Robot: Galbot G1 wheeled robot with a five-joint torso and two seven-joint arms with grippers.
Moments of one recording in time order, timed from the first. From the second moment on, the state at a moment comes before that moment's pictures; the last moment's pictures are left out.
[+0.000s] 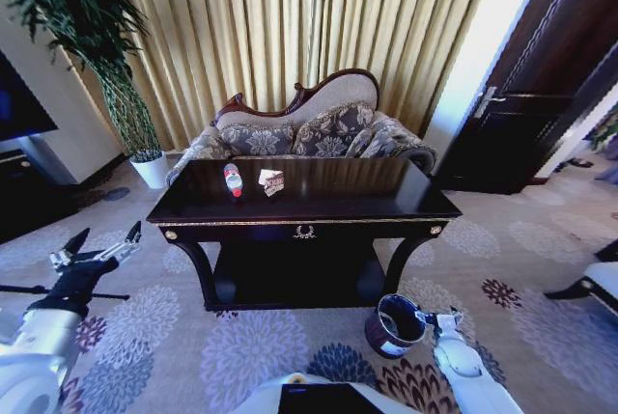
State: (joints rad) left arm 1.88 -1.21 -1.27 -2.50 -0.81 0.29 -0.04; right arm -1.43 1.14 0.63 1.35 0.19 -0.19 0.21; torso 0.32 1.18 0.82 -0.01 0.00
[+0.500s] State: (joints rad) left arm 1.89 -1.21 -1.29 -2.50 -0.83 0.27 -0.04; right arm -1.61 1.05 0.78 2.22 0.70 -0.33 0.21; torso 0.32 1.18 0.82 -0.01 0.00
